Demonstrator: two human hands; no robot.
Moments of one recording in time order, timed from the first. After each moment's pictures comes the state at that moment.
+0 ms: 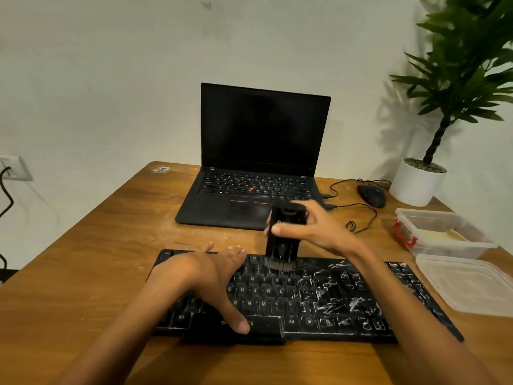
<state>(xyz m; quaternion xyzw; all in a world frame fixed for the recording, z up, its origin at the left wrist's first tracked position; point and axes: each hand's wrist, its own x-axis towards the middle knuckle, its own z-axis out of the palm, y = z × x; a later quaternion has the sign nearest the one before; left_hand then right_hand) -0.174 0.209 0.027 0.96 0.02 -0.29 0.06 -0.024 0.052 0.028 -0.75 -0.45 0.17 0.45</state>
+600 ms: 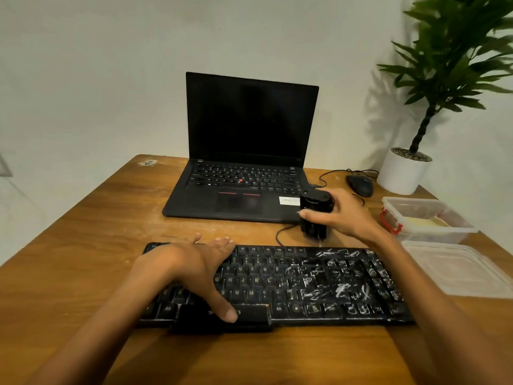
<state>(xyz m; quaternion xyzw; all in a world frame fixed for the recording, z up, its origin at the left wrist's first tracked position) -0.178 0.198 0.039 0.95 0.04 -0.29 0.07 -0.005 -0.001 0.032 -0.80 -0.40 0.07 0.43</state>
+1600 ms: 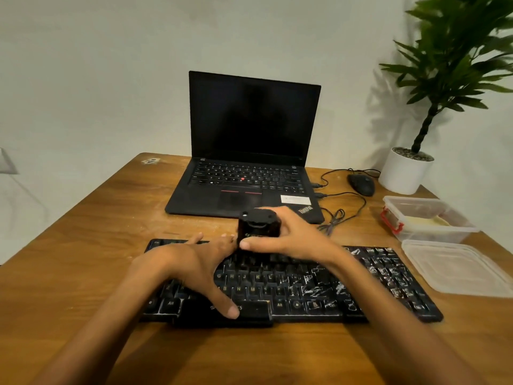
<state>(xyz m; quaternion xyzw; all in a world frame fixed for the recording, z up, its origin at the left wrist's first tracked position) -0.178 0.211 0.021 0.96 0.01 -0.26 0.12 -0.075 0.050 0.034 -0.74 -0.52 0.18 0.39</state>
